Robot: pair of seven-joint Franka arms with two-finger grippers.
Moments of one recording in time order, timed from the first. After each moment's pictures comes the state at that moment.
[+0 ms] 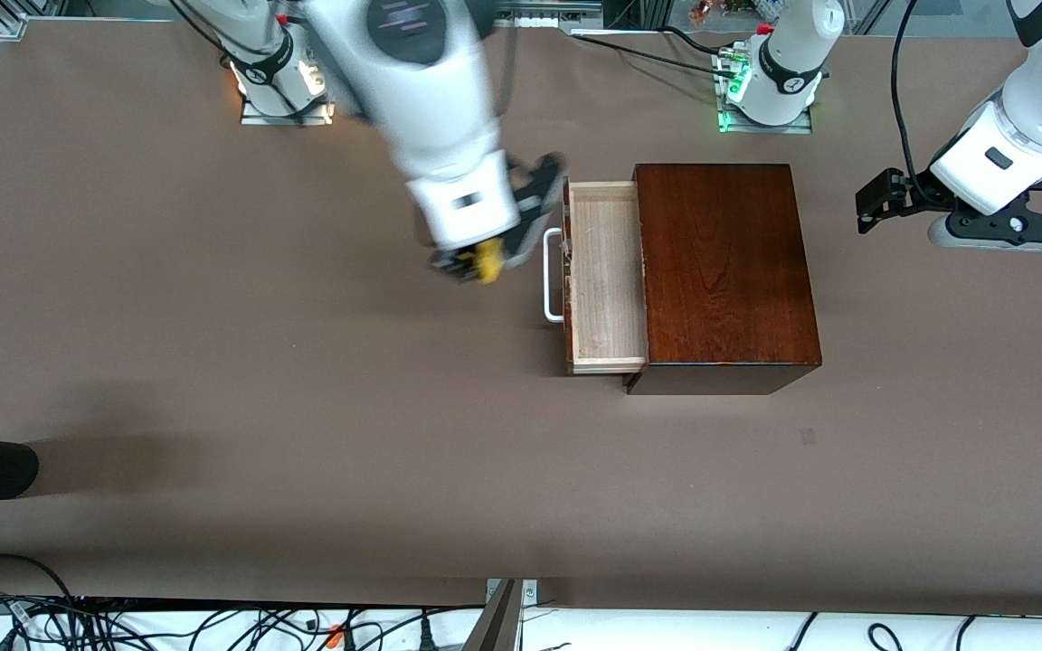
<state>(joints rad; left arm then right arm) 0.02 -0.03 -0.15 -1.70 0.02 1.63 -0.08 0.57 0.58 0.07 -0.91 0.00 1.55 -0.43</state>
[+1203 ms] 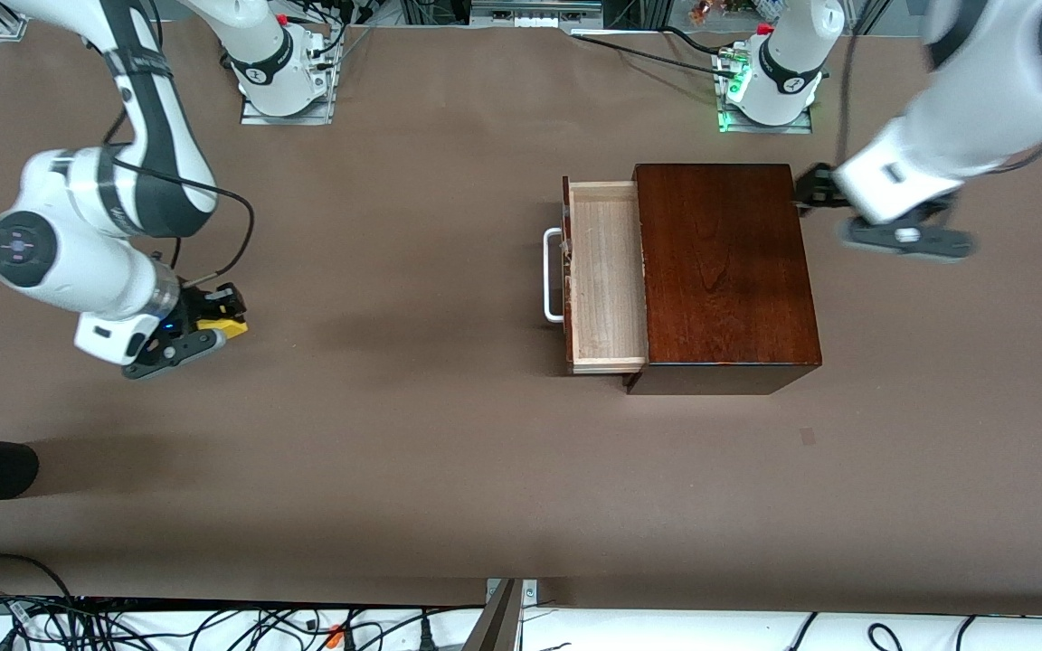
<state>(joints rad) -0.06 0.07 -0.26 -1.67 0.00 1.52 -0.08 0.20 0.30 -0.11 -1.90 0.05 2.08 -0.30</state>
